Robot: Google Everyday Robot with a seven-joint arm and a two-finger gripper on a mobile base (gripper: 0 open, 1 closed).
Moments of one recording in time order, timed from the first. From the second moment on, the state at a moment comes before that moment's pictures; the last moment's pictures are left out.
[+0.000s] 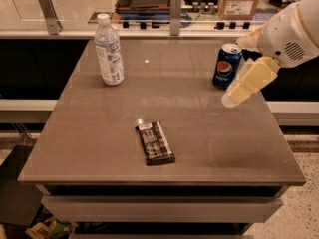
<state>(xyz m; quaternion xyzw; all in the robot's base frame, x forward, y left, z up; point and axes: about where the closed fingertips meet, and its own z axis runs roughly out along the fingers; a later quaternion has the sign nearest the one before) 0.510 -0.156 0.966 -0.55 0.77 0.11 0.32</state>
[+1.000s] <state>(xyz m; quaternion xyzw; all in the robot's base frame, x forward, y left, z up) 0.564 -0.092 0.977 -0.49 0.77 0.19 0.36</state>
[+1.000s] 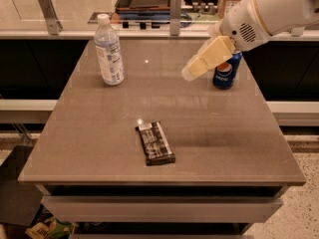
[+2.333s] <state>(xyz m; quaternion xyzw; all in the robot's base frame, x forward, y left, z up) 0.639 0.001 0.912 -0.49 0.75 0.25 0.37</state>
